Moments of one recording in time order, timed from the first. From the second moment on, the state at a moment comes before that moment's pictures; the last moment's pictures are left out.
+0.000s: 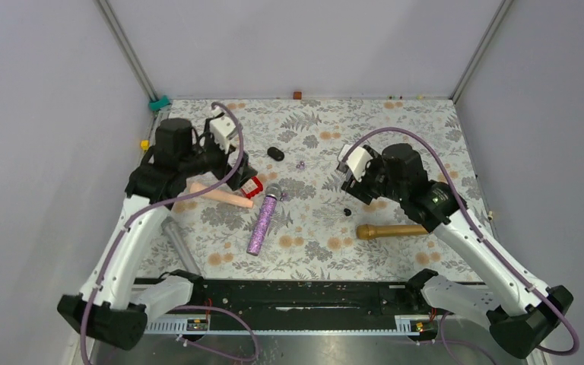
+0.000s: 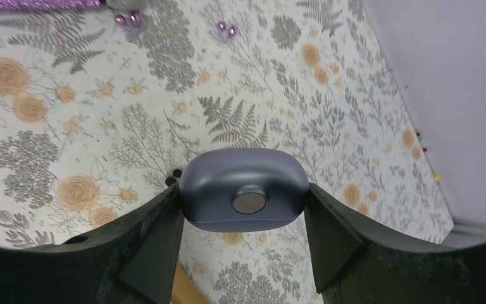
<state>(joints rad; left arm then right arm) -0.22 1.01 1.15 -0.66 0.54 0.28 0.58 1.04 1.05 -0.61 -0.07 -0.60</state>
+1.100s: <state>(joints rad) -0.83 1.78 1.77 -0.74 0.61 -0.07 0.61 0.85 0.84 -0.51 -0.24 -0.64</state>
